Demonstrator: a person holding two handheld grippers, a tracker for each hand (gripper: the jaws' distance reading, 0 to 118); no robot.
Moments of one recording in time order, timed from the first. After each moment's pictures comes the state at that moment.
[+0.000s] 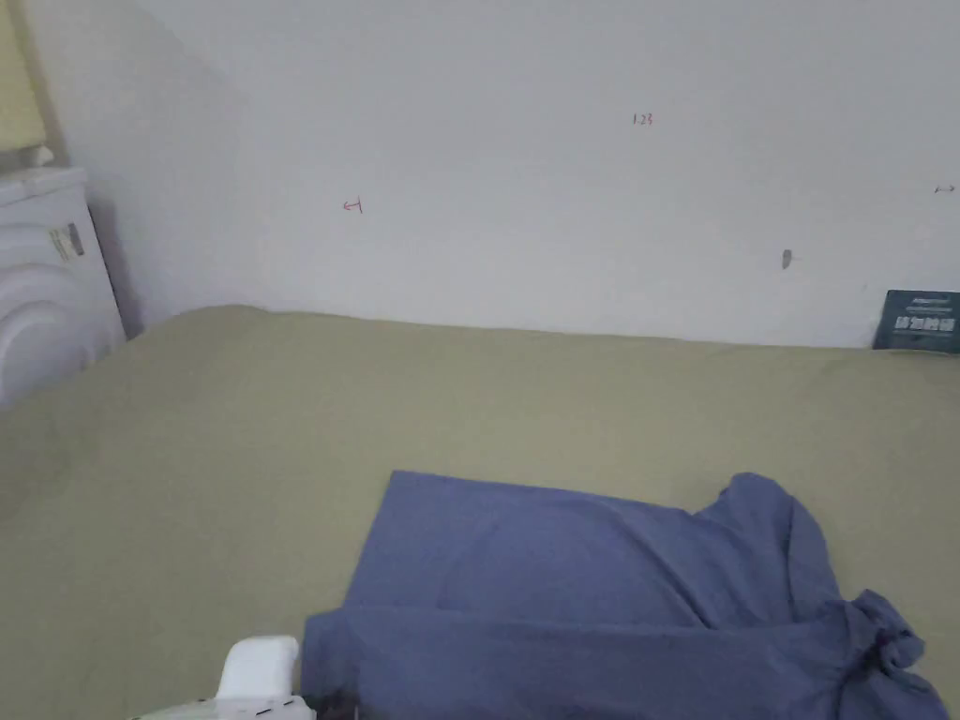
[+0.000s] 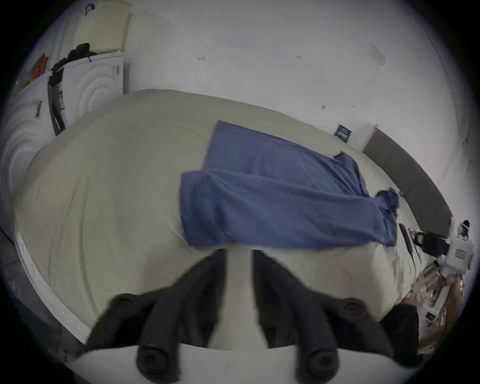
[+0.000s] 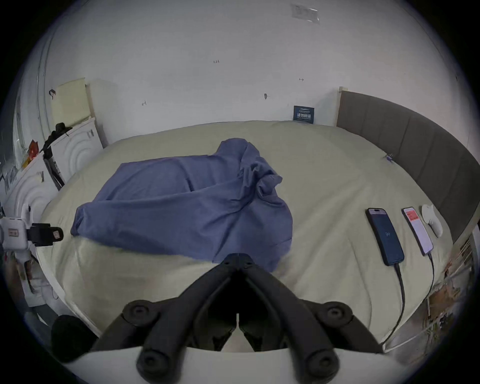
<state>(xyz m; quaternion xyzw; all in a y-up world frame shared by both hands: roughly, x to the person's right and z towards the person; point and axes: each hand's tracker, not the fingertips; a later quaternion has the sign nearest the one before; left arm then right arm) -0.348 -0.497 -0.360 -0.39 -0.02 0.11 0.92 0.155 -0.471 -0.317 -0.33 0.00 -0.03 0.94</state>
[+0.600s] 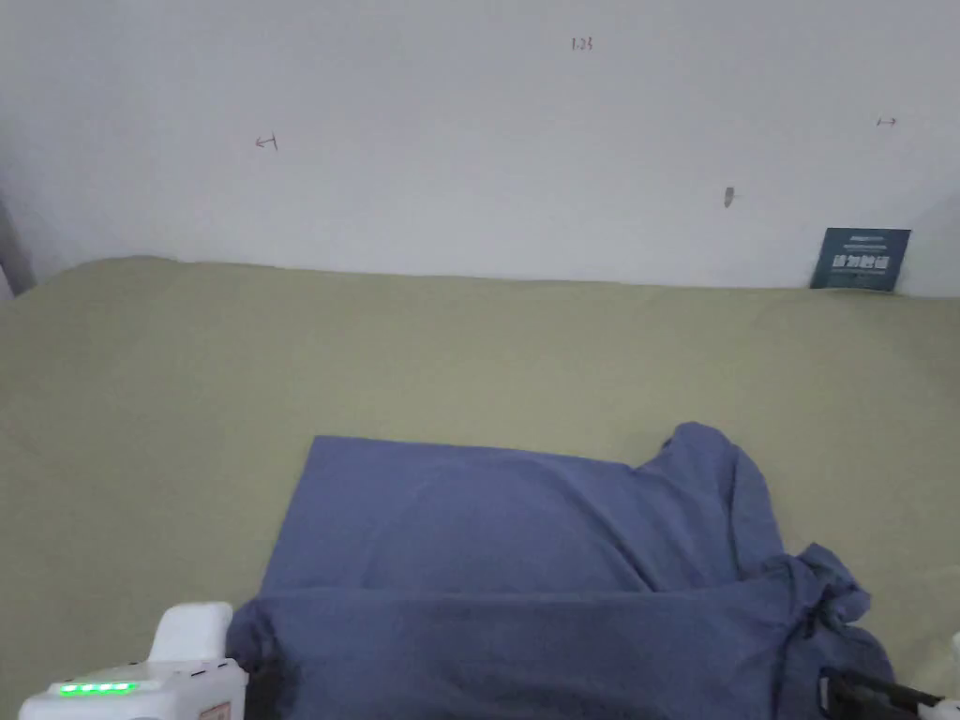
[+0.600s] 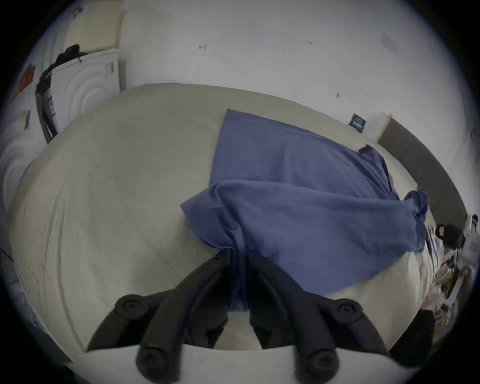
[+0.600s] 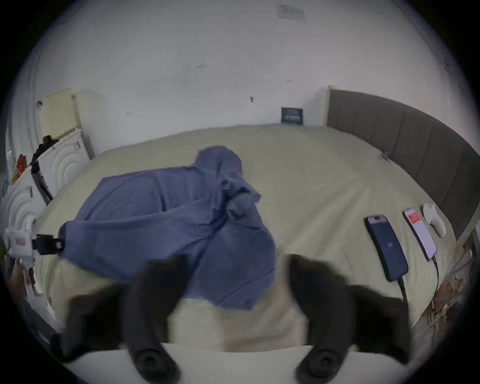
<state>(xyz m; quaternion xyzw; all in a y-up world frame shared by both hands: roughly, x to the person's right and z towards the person) -0.348 -0.545 -0.426 -0.41 -0.02 0.07 0.91 0.187 -0.493 -0.372 -0.35 -0.06 -0.06 0.93</state>
